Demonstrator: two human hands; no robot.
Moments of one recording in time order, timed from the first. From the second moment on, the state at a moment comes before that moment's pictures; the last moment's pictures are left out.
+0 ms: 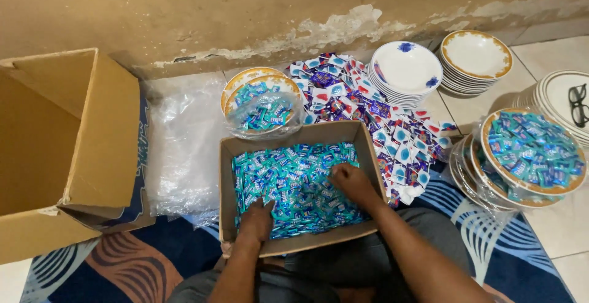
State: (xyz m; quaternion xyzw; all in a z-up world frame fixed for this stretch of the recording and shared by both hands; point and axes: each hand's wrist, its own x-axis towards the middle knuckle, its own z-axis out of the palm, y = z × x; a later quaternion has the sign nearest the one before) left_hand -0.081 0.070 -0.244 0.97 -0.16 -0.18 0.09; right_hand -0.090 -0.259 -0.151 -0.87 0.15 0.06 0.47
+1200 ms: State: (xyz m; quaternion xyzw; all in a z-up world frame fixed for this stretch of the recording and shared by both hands) left_hand -0.087 0.070 -0.164 0.95 -0.08 -0.12 0.28; right_hand -0.112 -0.251 -0.144 -0.57 0.20 0.03 0.79
